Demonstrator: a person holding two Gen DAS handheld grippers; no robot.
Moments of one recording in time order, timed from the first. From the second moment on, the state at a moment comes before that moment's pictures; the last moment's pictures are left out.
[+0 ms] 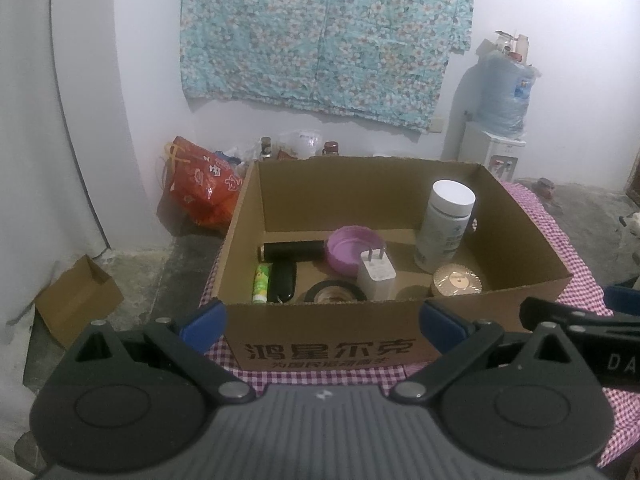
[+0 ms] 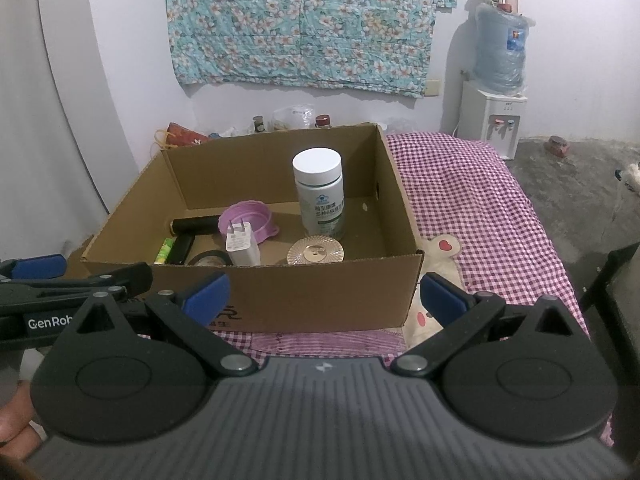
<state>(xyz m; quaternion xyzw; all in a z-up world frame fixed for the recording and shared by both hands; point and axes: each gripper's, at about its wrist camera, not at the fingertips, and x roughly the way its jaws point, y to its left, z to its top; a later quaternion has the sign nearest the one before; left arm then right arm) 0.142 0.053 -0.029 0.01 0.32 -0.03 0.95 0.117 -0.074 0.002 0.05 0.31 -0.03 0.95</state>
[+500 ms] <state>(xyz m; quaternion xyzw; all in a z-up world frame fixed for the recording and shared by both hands) 0.143 0.052 -0.032 0.01 0.32 -0.03 0.95 0.120 -0.075 -0.001 0.05 0.32 -0.03 0.95</state>
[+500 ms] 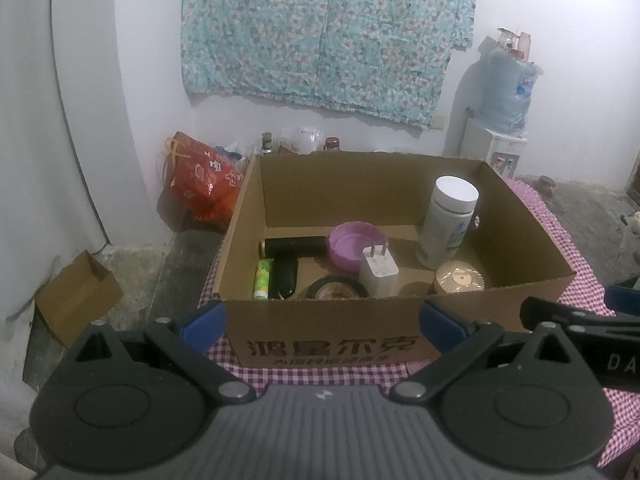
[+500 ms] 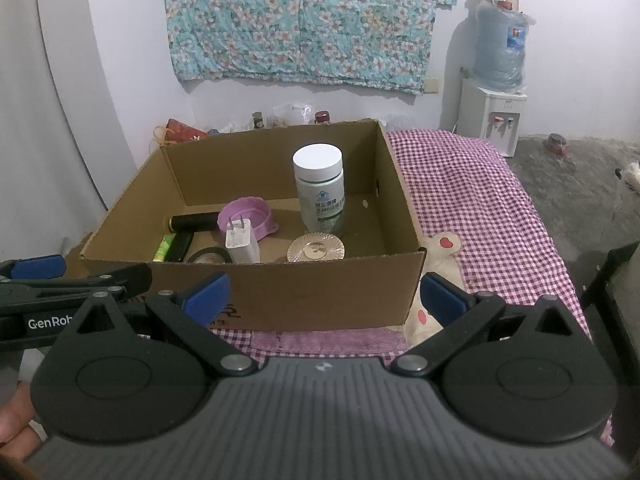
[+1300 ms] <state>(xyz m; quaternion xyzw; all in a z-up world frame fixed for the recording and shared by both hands) 0.176 0.101 0.002 -0.02 0.30 0.01 0.95 0.220 -0.093 0.048 0.03 0.35 0.14 0.93</state>
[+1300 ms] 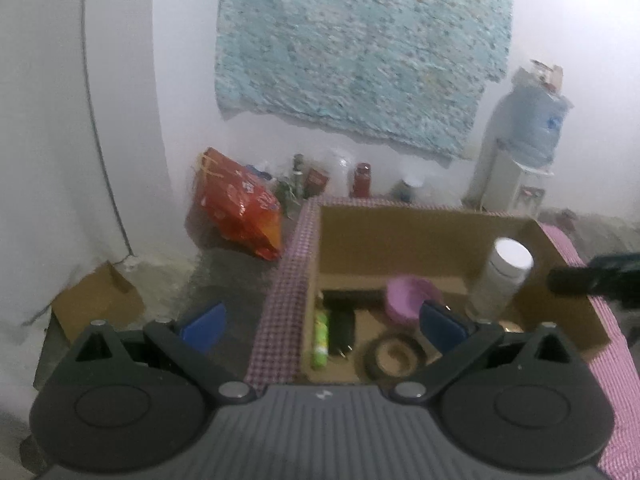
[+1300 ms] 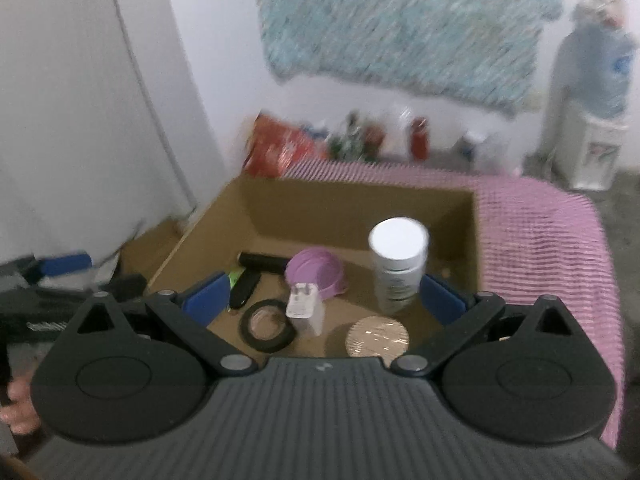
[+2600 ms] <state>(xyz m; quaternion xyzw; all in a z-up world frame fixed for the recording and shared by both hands) 0.189 0.116 -0.045 -0.03 0.31 -0.01 0.95 0.341 -0.024 -0.048 -0.06 0.50 0.19 0.84</state>
